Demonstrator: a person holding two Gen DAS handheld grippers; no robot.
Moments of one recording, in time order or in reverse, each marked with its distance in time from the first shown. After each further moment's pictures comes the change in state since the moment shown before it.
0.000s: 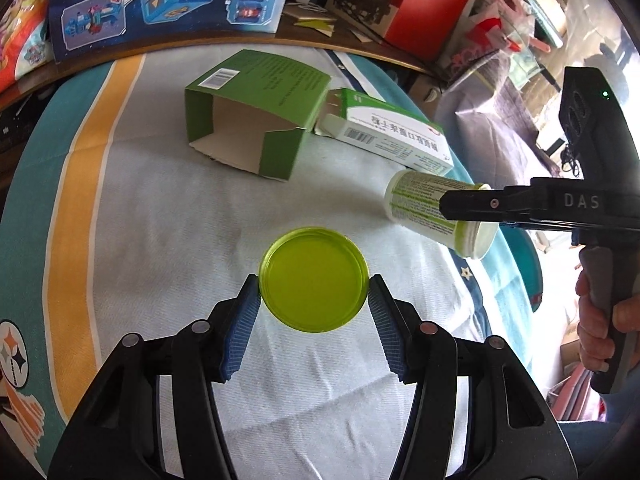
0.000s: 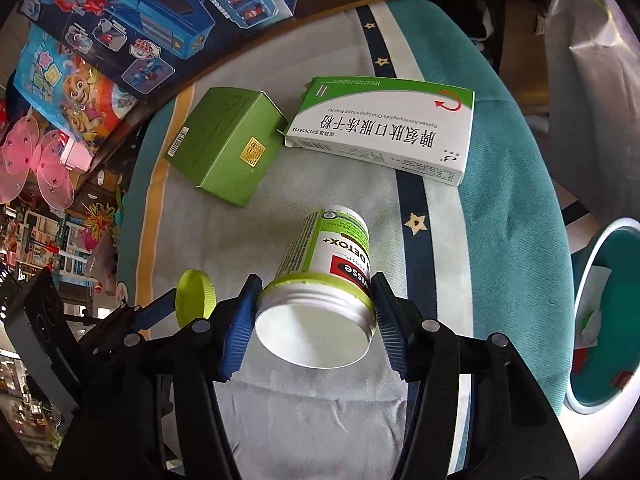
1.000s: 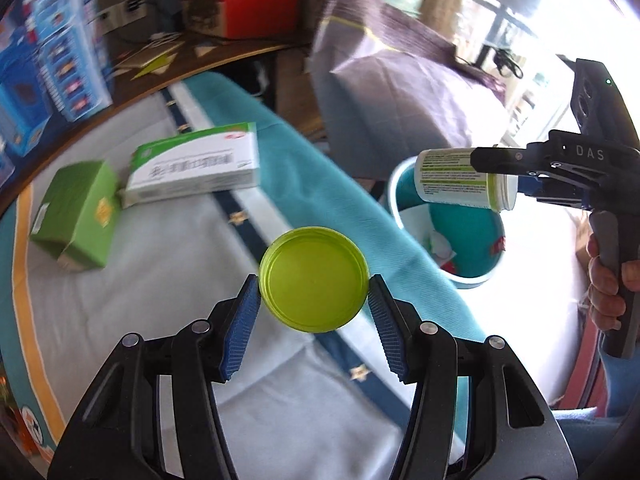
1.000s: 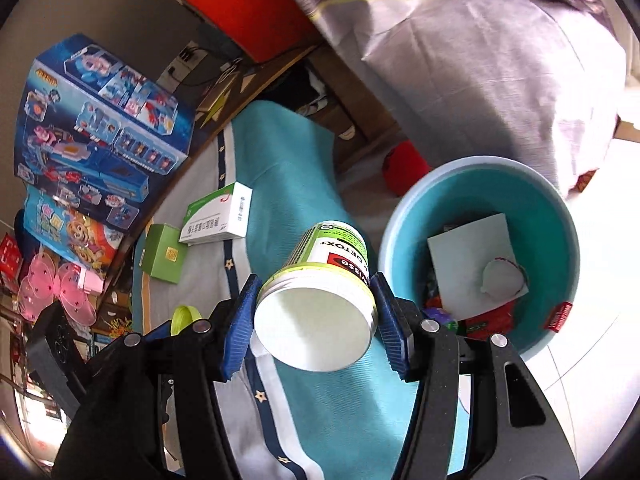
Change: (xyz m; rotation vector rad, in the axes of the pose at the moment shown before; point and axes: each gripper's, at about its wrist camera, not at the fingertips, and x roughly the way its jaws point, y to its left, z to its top) left arm 0.025 -0.204 0.009 0.393 0.058 -0.023; right arm -0.141 -0.210 -0.082 0.364 -0.312 0.042
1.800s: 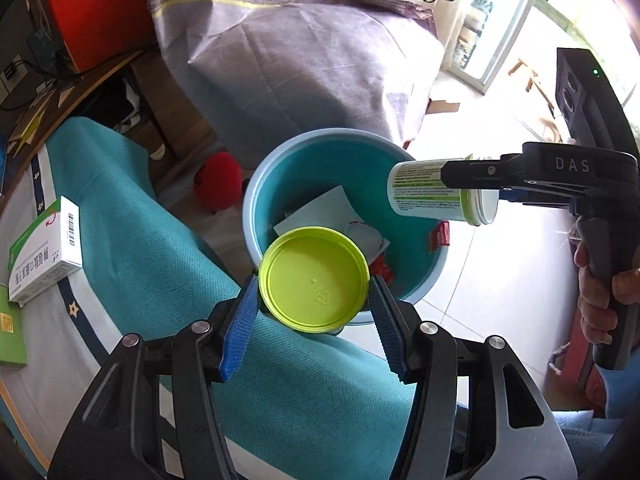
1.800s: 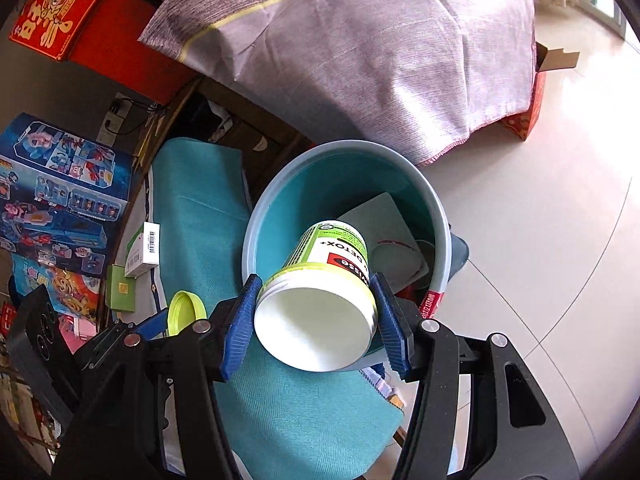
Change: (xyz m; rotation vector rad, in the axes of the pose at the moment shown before) left arm 0.089 -0.147 0.046 0.233 0.132 -0.090; right arm -0.031 -0.148 -0.005 0.205 0.005 -0.059
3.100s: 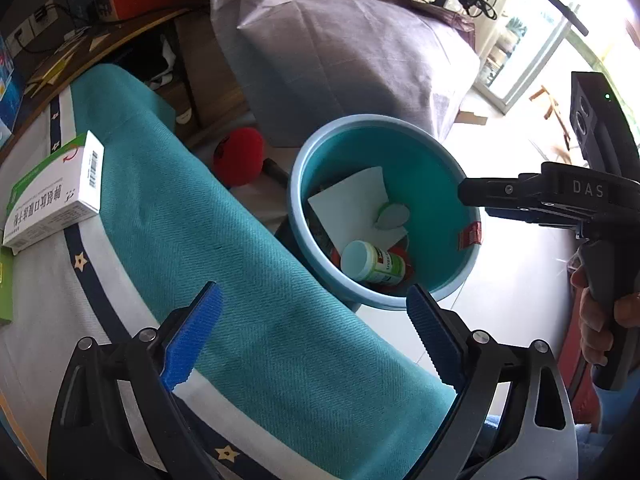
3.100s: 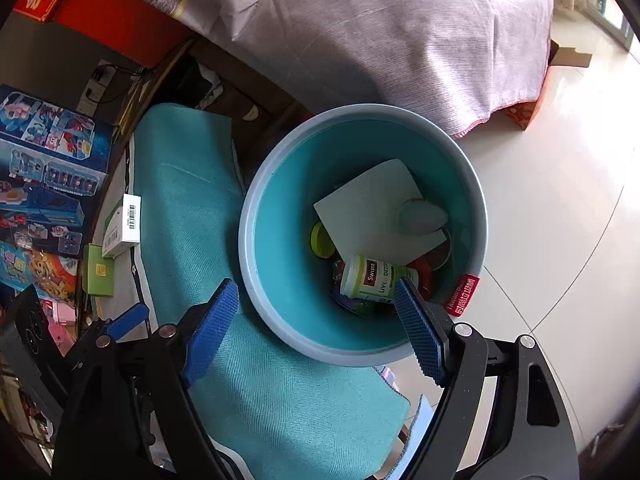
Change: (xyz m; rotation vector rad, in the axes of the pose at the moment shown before) left arm -0.001 0.051 -0.027 -0.151 0.012 0.002; right arm 0.035 0.039 -0.010 -0.042 0.088 -0.090
